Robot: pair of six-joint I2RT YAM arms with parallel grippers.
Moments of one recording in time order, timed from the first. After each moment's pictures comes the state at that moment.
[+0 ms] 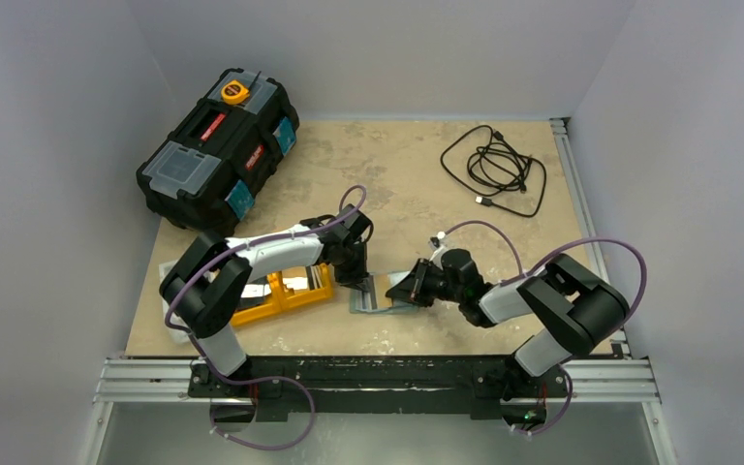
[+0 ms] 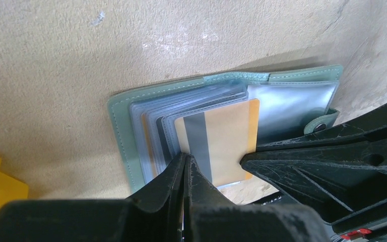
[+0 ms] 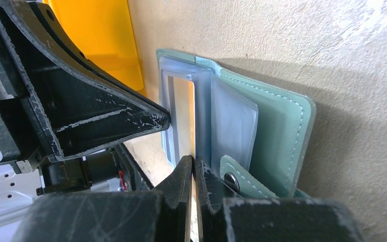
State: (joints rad) left arm -0.74 1.71 1.02 -0.49 0.16 -0.80; right arm 0.65 1.57 0.29 0.75 -0.38 1.10
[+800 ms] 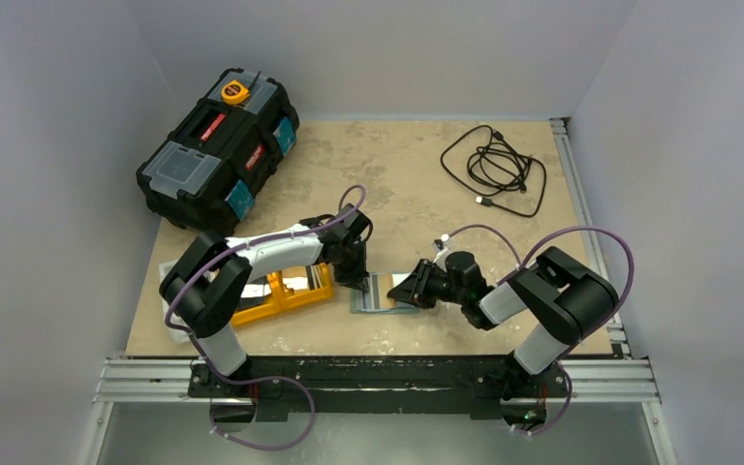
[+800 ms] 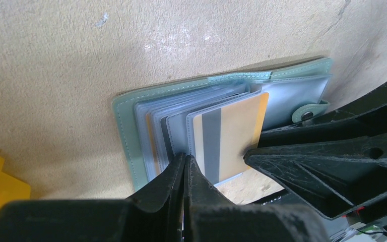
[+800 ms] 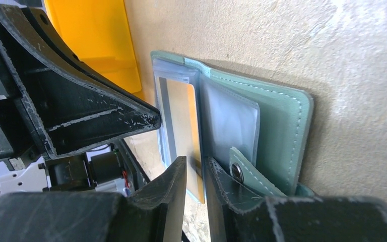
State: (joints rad) left arm -0.73 1.72 1.02 -0.49 0.16 -0.80; right arm 0.62 1.63 0.26 0.86 -0.41 1.12
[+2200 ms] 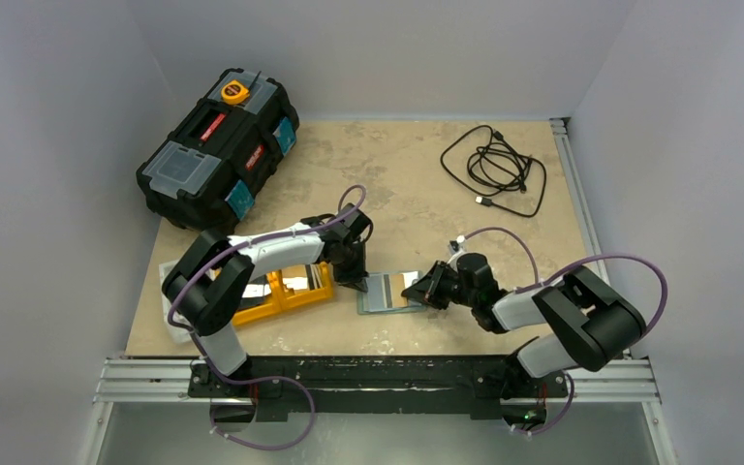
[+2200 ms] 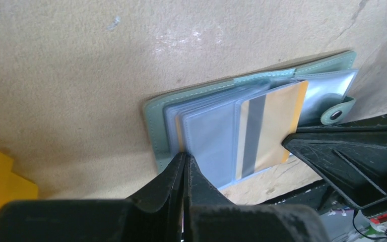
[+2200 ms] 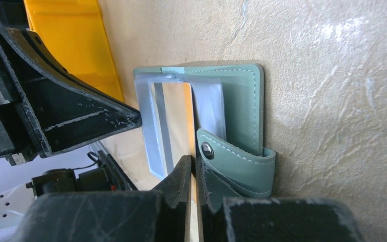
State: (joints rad) left arm -0.73 1.73 1.03 -0.50 0.16 -0.80; right arm 0.55 1.47 0.19 0.70 -0.35 1.09
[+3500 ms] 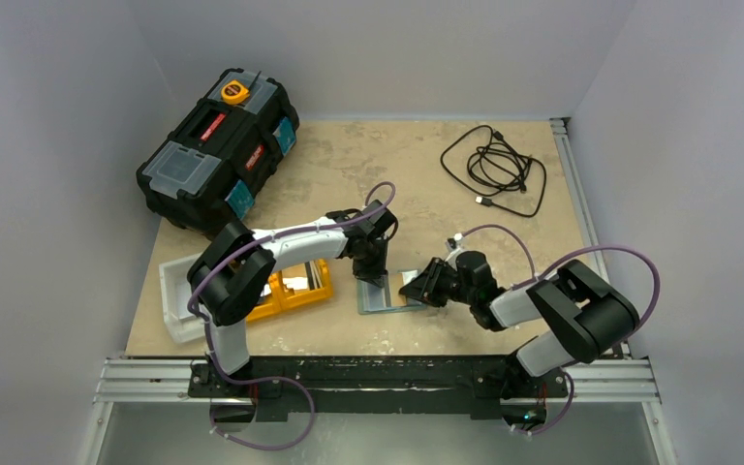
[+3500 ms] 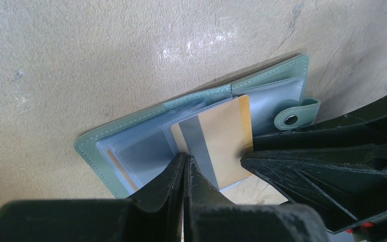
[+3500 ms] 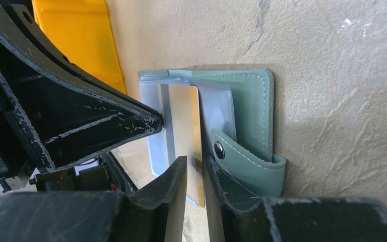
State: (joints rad) left arm -0.82 1.86 1.21 -0.55 0.11 -0.73; right arm 0.55 1.50 0.21 0.73 -0.37 1.06
